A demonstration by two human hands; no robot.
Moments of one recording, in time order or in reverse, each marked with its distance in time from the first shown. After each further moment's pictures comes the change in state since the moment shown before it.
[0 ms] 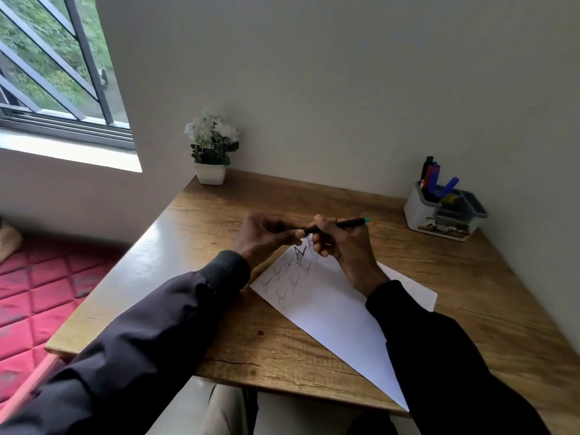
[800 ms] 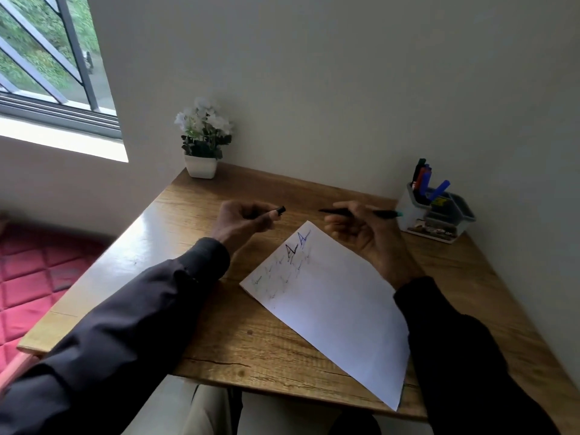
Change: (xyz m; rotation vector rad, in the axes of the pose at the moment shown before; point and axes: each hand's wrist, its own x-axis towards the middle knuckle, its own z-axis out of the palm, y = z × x) left_hand 0.013 -0.012 -0.020 -0.056 0.144 -0.119; right_hand 0.002 -0.037 -0.048 0.144 -0.072 0.105
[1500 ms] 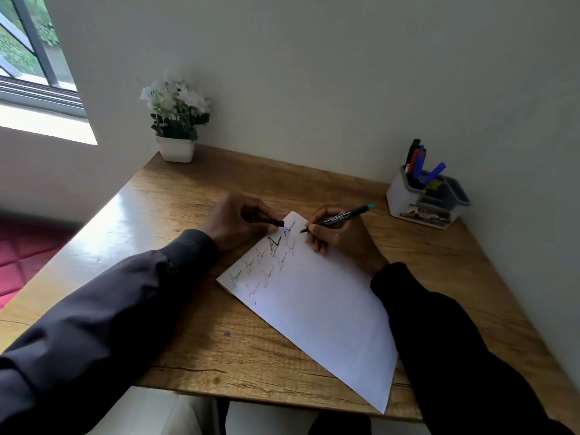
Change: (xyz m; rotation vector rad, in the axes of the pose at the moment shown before) left_hand 0.023 -0.015 0.016 0.381 -0.258 0.235; right_hand 0.033 0.052 -0.020 -0.501 -0.100 -0.132
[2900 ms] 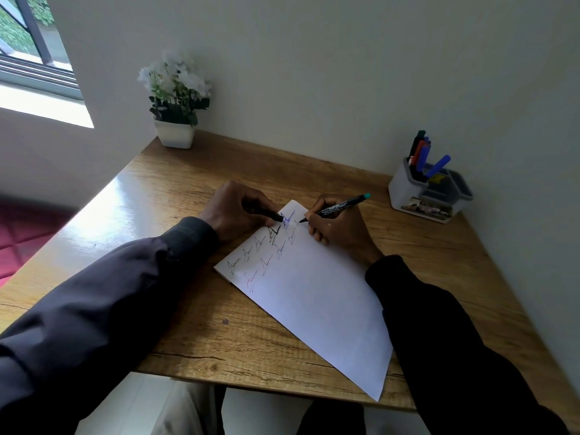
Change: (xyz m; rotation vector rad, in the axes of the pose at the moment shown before) left_hand 0.001 -0.001 0.000 0.059 -0.019 -0.005; right_hand 0.001 -0.004 0.011 -0.113 0.107 0.067
